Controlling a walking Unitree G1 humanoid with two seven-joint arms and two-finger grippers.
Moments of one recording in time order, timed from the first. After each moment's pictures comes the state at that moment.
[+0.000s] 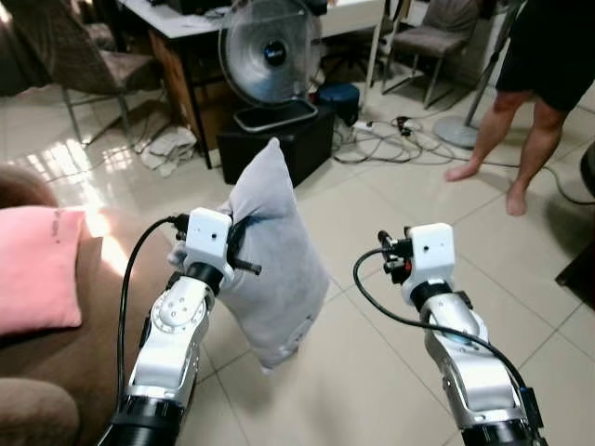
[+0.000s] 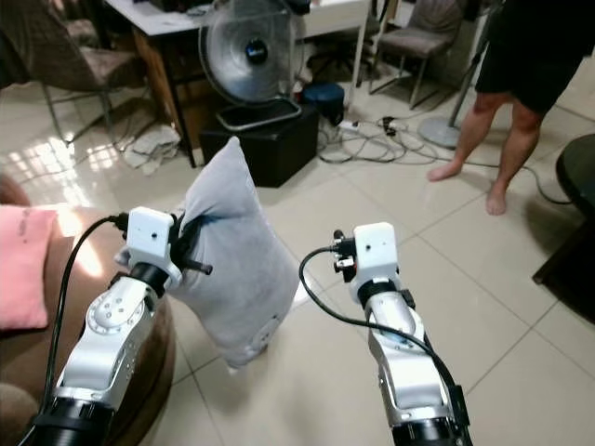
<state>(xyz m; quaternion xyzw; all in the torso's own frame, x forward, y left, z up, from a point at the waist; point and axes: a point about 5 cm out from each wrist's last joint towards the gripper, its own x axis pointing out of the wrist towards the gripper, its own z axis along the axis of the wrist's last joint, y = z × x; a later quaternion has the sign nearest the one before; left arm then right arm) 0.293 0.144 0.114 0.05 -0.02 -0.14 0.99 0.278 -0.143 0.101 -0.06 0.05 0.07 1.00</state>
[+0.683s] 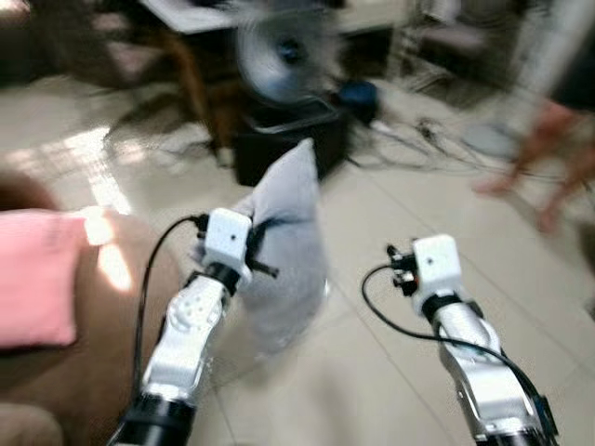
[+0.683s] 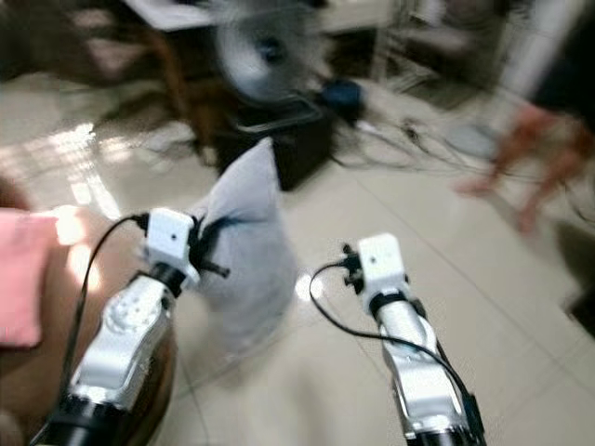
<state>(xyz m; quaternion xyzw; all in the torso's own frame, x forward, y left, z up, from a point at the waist) 0.294 0.128 0.116 0.05 -0.03 -0.17 0.98 0.271 -0.145 0.091 -0.10 0.06 0.11 0.99</state>
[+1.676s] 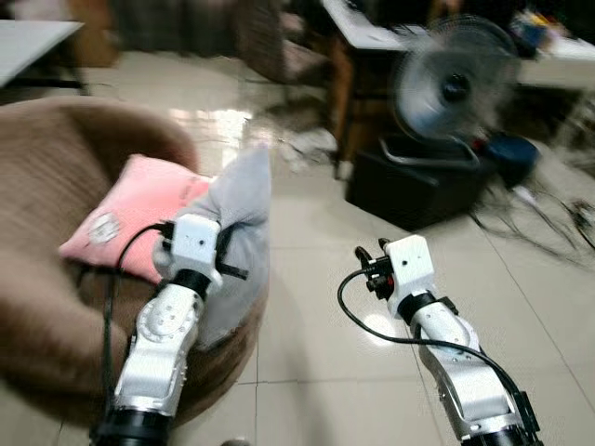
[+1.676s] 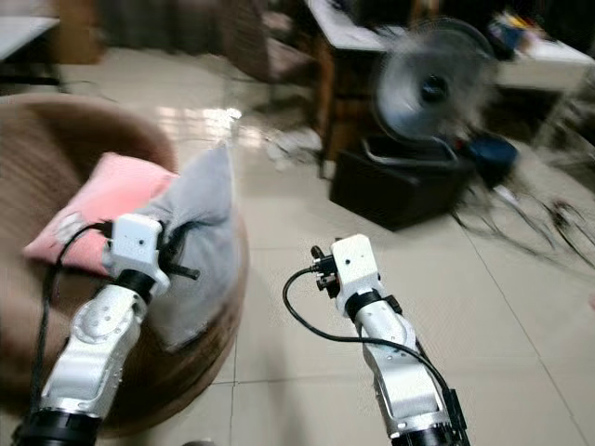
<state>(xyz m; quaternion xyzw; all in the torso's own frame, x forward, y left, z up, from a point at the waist) 0.286 0.158 0.110 0.07 -0.02 -0.11 0.99 0.270 -0.128 0.089 -0.09 0.06 0.16 0.98</state>
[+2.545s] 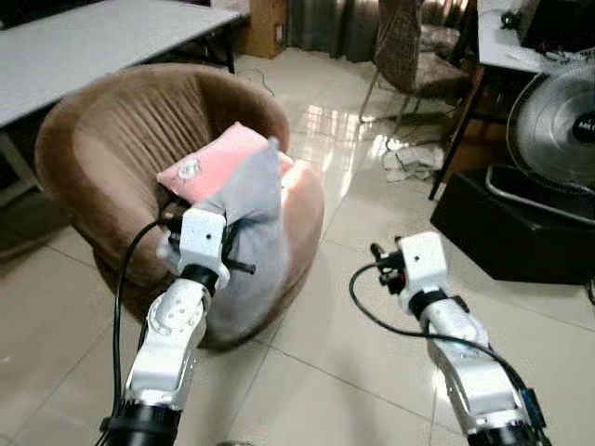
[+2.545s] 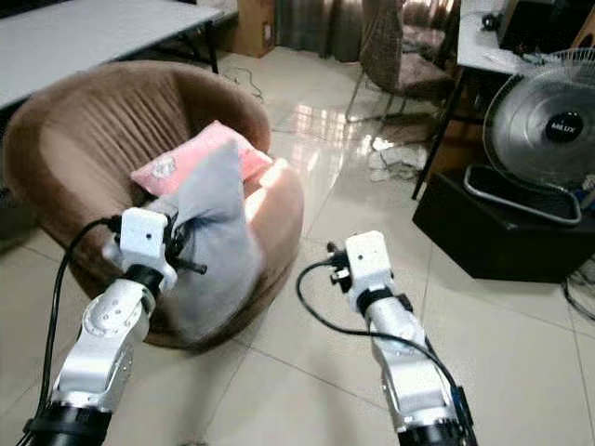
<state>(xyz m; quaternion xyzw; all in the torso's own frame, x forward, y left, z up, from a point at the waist) 0.291 0.150 0.113 0.06 -0.01 -0.10 0.99 0.275 -0.140 0.088 -0.09 0.07 0.12 0.99</state>
